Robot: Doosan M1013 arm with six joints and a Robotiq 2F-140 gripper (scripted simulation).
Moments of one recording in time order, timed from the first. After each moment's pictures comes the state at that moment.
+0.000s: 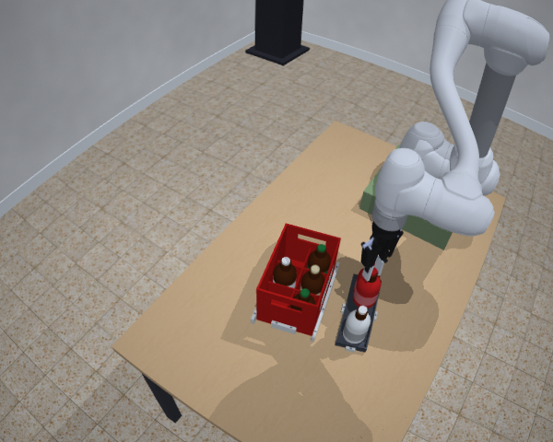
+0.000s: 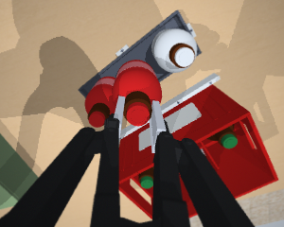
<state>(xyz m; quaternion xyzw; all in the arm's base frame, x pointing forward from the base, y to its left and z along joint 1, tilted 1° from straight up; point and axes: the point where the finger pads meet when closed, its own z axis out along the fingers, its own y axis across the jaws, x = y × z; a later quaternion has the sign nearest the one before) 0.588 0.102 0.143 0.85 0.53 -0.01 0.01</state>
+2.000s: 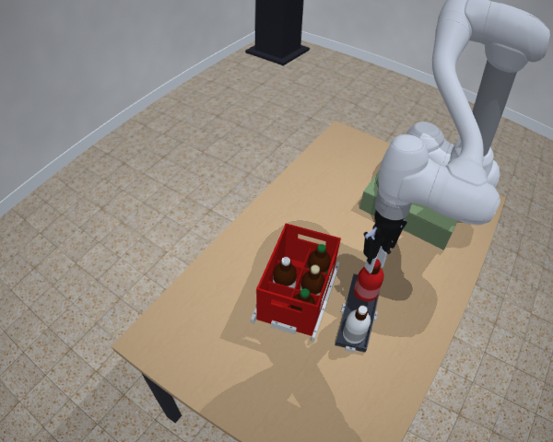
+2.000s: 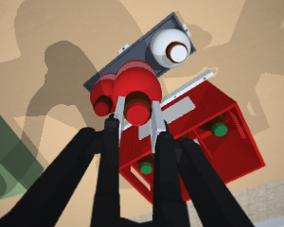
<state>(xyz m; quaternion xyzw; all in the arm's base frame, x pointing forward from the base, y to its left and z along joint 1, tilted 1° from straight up) 0.588 0.103 0.182 0.85 0.53 -0.01 0.01</state>
